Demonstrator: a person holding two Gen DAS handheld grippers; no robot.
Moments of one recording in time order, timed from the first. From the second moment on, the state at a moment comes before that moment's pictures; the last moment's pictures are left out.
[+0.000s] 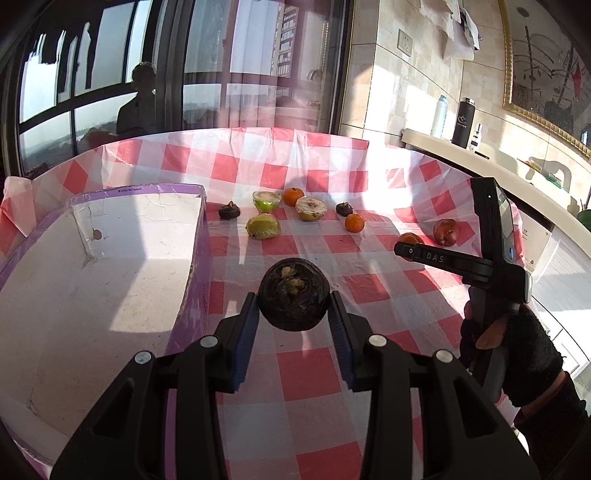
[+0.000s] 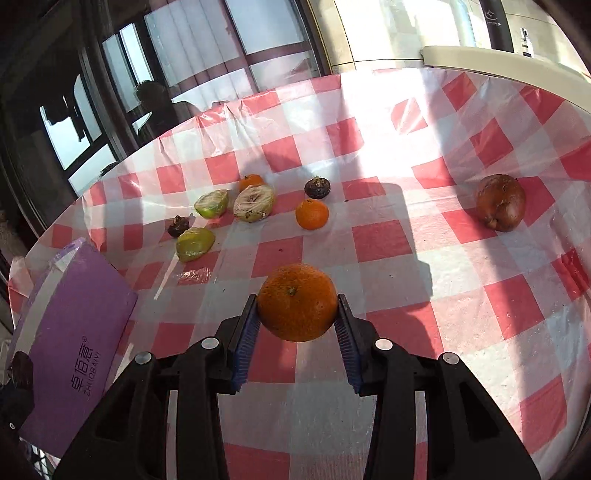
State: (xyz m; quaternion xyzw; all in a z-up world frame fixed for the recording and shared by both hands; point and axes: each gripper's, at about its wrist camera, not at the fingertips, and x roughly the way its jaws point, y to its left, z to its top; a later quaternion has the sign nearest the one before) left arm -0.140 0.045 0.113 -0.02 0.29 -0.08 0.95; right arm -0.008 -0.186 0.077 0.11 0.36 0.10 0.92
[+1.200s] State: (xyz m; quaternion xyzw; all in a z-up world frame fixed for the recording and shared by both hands) left arm -0.117 0.242 0.074 -0.03 0.49 0.07 0.87; right arm -0.067 0.156 0.075 -0.32 0.46 0.30 0.77
